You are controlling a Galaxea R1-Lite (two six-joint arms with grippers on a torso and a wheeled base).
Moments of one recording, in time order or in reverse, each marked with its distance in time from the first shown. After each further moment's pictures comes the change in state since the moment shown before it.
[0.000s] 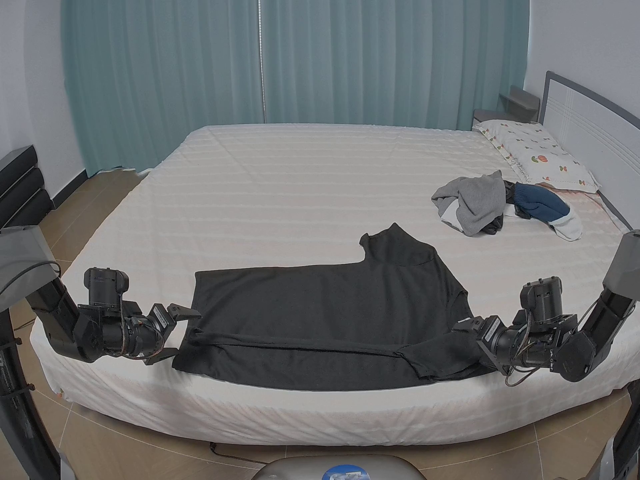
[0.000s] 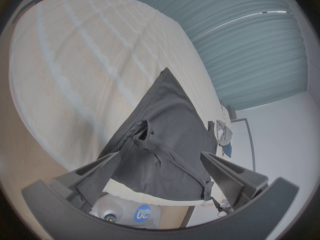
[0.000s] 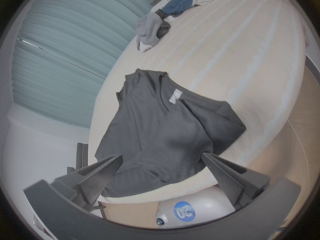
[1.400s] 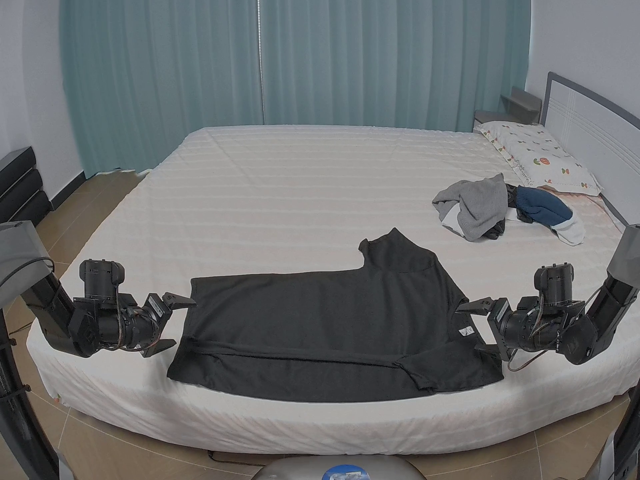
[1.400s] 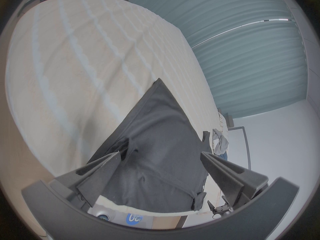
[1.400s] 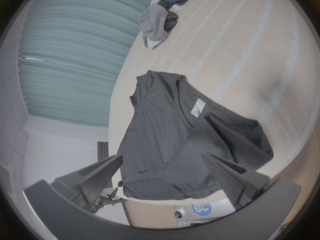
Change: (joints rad) left arm 0.006 -0.045 -0.015 0.006 0.023 -0.064; right arm -0.116 0.041 -0.059 -0.017 0.274 0.040
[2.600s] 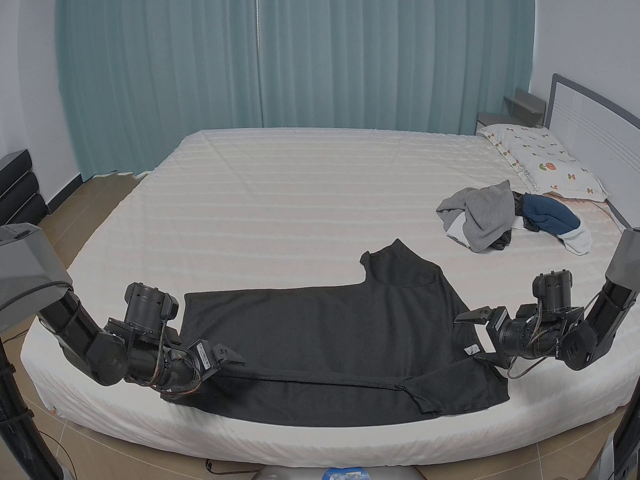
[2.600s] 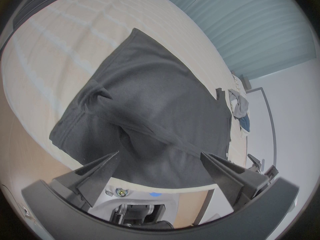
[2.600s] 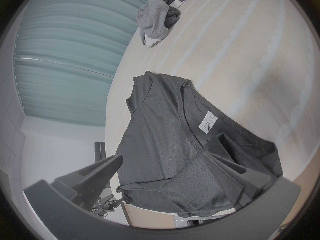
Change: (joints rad) left arm -0.299 -0.070 0.069 0.231 0.171 0.098; right arm 0.009 0.005 0.029 -0.003 -0.007 -0.010
